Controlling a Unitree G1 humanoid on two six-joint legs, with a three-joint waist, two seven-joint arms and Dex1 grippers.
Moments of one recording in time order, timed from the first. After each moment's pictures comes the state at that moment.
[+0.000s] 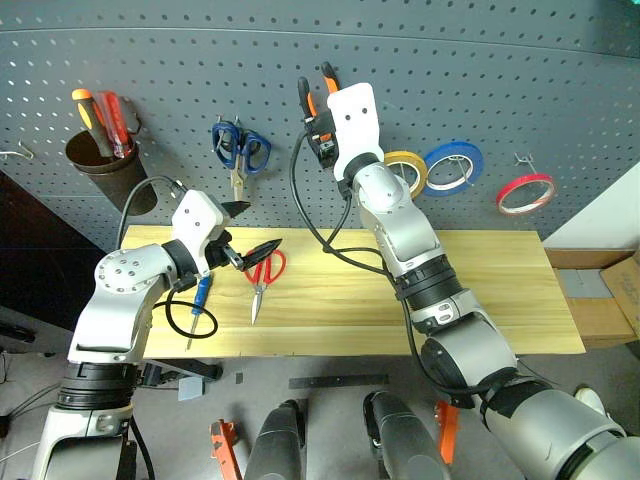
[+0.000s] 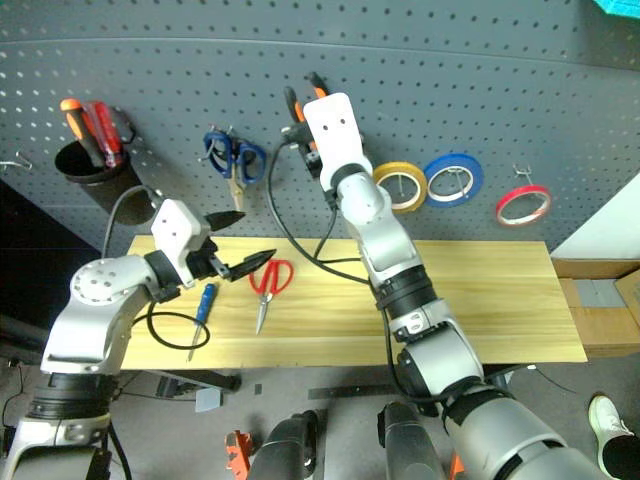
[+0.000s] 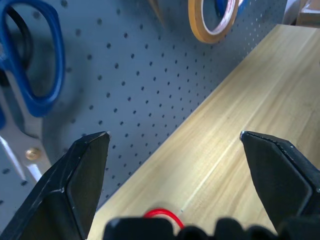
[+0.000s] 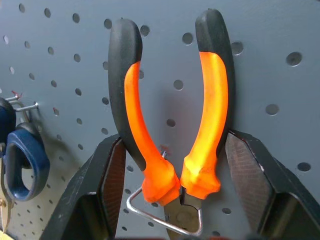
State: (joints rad) left arm -0.39 0.67 0.08 -0.04 -0.27 0.25 -0.82; right arm -1.09 0.09 0.10 0.48 -0.06 0.23 0.00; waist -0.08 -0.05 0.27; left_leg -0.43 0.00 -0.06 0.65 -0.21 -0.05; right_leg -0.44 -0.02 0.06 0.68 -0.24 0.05
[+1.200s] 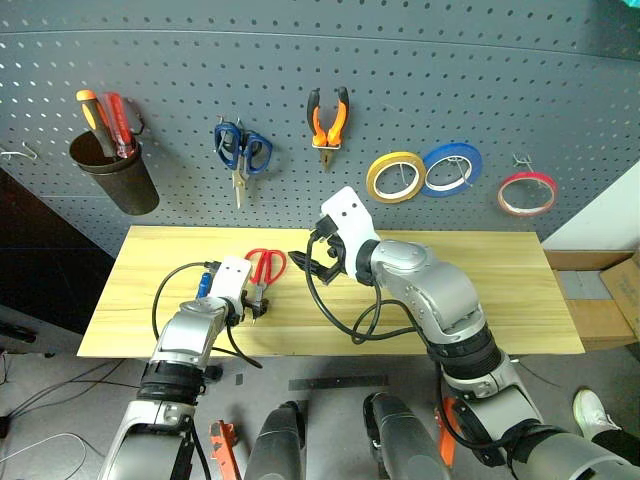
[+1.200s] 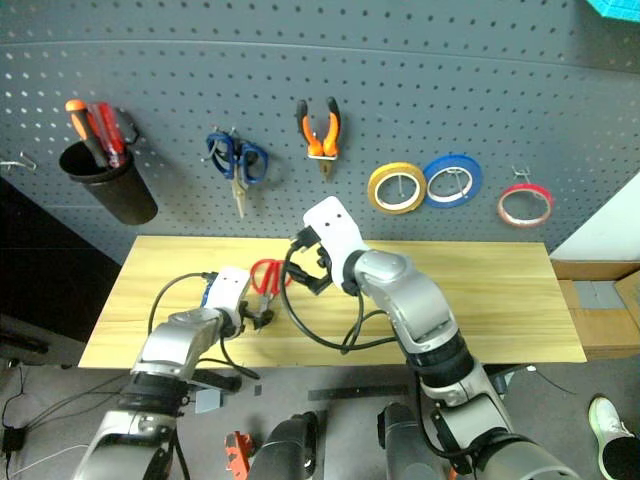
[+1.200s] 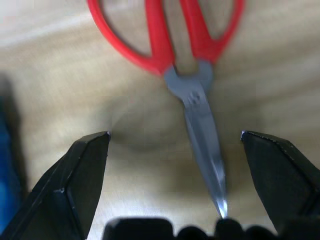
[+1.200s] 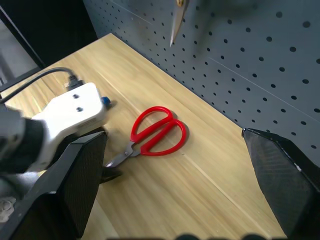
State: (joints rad) left arm -0.48 0.41 -0.03 0.34 -0.03 0.80 -0.31; right arm -0.72 -0.03 0.30 -0.18 0.13 0.99 0.40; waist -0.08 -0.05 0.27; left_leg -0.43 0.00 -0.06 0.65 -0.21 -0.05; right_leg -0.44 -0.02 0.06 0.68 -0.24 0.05
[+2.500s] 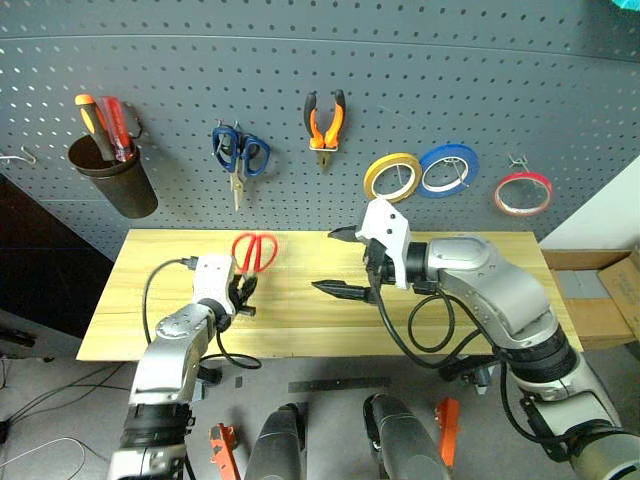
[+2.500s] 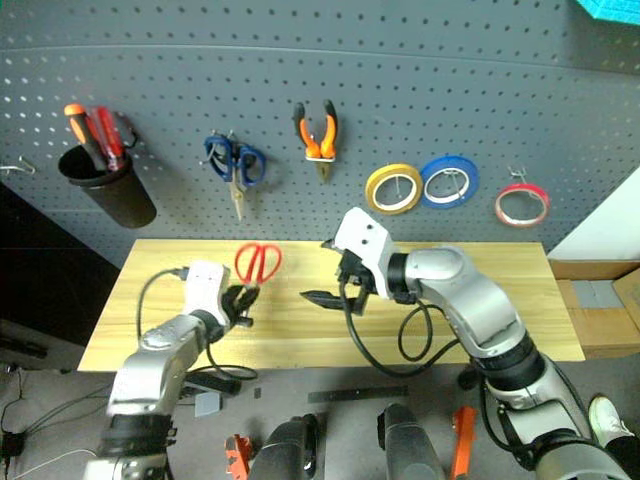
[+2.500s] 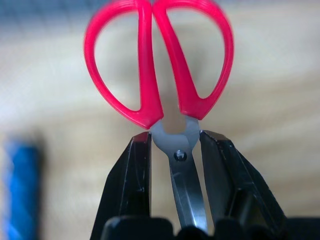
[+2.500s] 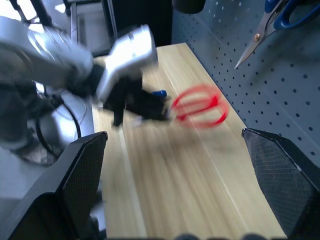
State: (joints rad) left arm -0.17 0.37 0.16 -0.19 -0.16 0.51 -0.35; right arm -0.68 -0.45 0.30 -0.35 0.30 0.76 0.81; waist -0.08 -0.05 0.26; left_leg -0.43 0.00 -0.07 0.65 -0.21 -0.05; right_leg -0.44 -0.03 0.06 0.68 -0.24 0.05
